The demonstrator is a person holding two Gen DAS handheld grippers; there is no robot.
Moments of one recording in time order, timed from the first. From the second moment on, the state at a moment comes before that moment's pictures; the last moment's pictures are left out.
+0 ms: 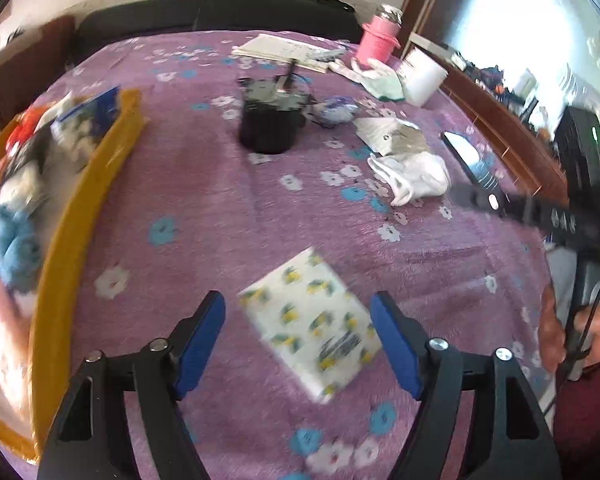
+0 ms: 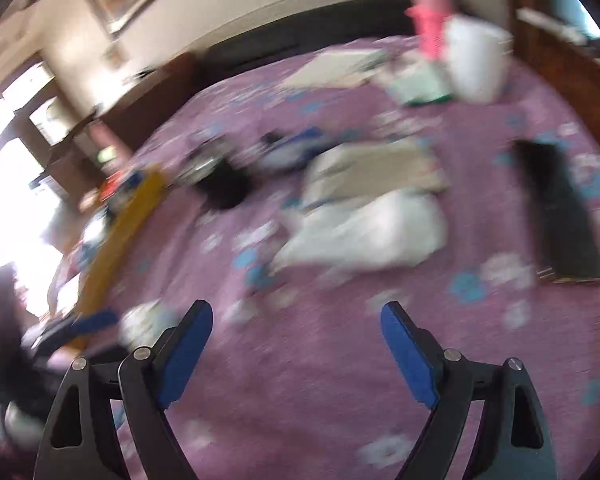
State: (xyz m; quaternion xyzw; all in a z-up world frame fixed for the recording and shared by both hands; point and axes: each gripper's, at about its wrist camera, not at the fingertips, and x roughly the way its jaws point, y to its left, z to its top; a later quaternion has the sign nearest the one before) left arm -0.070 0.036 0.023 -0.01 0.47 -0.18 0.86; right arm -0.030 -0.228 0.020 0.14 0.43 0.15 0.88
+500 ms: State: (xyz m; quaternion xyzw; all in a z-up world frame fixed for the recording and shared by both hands) left arm -0.071 0.038 0.014 -0.02 0.47 -0.19 0.86; right arm 0.026 -0.194 -0.001 0.05 0.43 0.06 0.90
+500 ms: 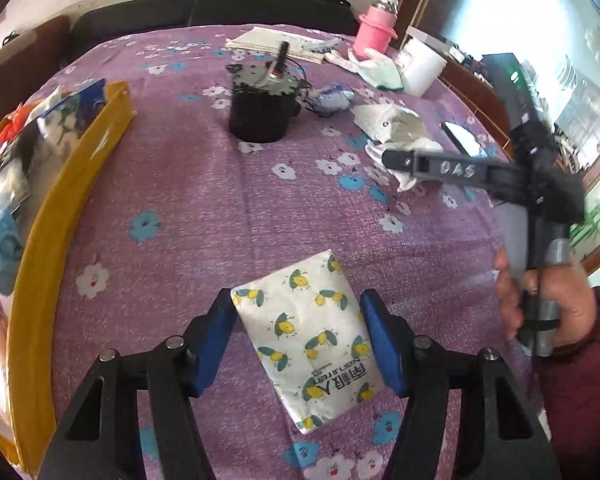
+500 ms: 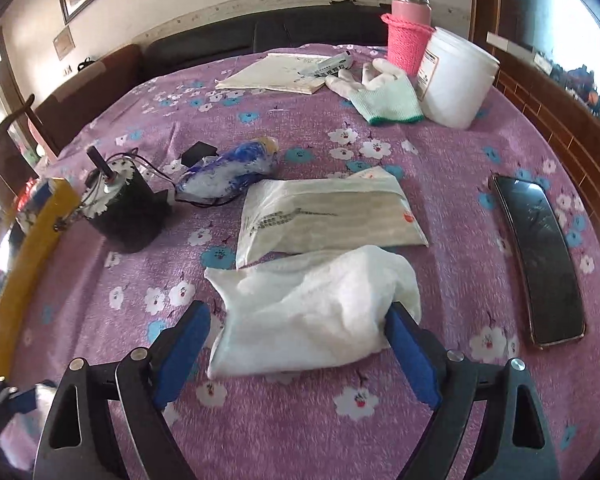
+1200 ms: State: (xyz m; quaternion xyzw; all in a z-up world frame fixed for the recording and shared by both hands) left arm -0.114 0.112 0.063 -0.11 0.41 -0.18 0.89; right arm -0.032 -0.219 0.038 0.11 0.39 0.06 0.91
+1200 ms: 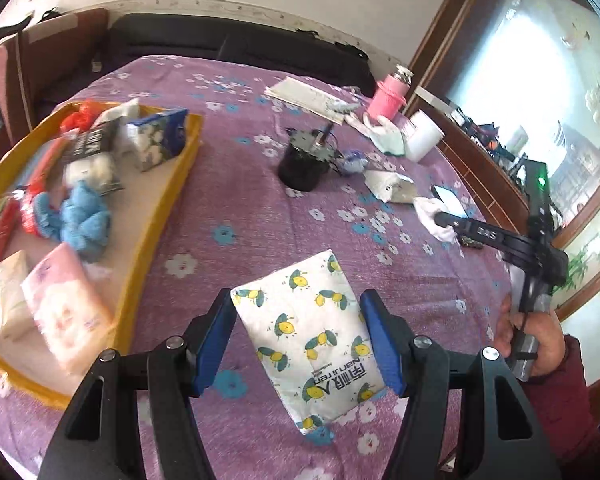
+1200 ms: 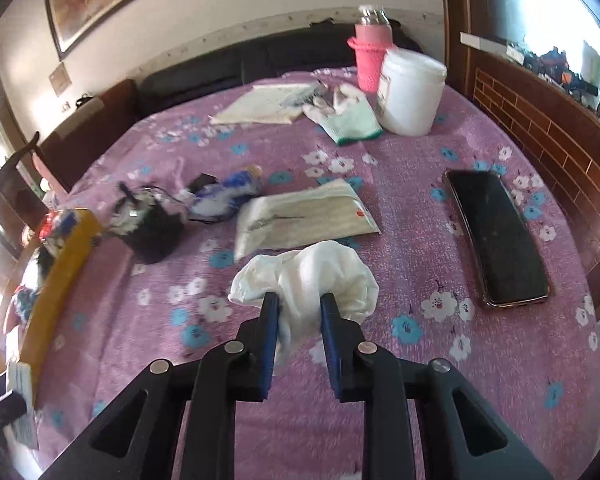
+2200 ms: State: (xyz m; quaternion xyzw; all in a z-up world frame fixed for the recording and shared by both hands) left arm -0.122 0.325 0.058 -0.21 0.38 0.02 0.90; right arm -0.070 0.016 0.094 -0.02 0.37 0.29 0.88
